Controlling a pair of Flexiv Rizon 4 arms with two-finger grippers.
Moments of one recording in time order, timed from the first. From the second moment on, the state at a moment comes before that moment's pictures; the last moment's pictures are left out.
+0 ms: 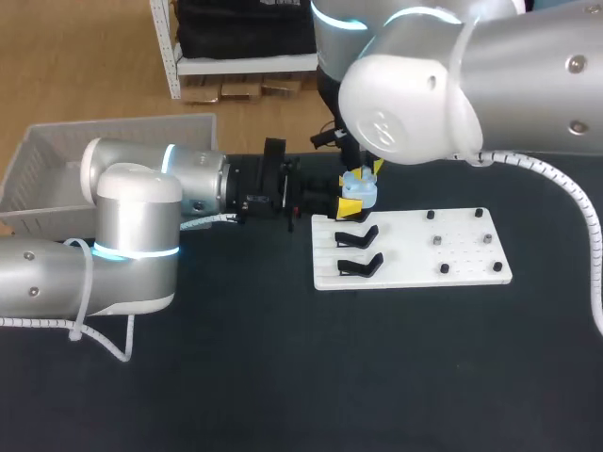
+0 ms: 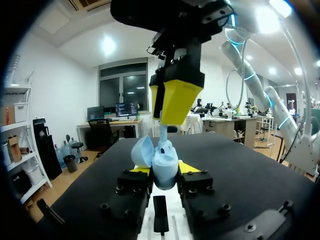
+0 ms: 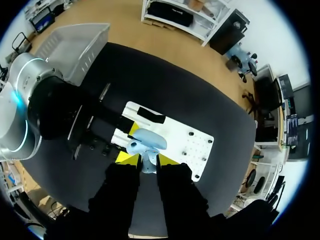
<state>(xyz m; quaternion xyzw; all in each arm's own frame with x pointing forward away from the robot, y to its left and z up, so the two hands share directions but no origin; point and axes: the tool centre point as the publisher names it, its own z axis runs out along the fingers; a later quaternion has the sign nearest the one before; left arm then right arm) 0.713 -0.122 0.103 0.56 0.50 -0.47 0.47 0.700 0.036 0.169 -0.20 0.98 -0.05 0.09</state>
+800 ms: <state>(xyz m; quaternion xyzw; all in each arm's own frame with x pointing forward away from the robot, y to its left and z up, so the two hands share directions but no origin) 0.713 -0.122 0.103 0.56 0.50 -0.47 0.47 0.699 0.054 0.162 -0.20 0.98 -0.04 0.09</state>
